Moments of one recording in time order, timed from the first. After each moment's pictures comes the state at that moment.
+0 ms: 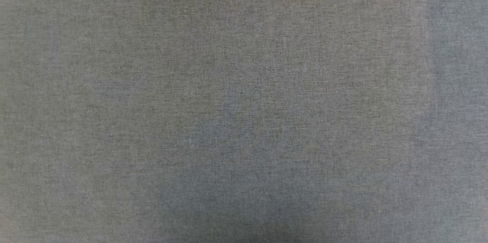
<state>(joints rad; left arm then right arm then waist) -1.92 0.62 -0.83 0.41 -0.66 0.04 -0.05 -1.92 -0.56 0.60 0.84 0.57 0.13 -0.01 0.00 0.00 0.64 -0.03</state>
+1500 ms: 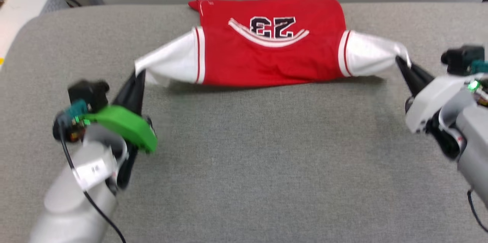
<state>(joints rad) -0.57 0.42 -0.49 0.50 -0.70 -0.02 -0.26 -0.84 -0.52 0.89 0.79 0.97 0.13 -0.25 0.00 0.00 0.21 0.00</state>
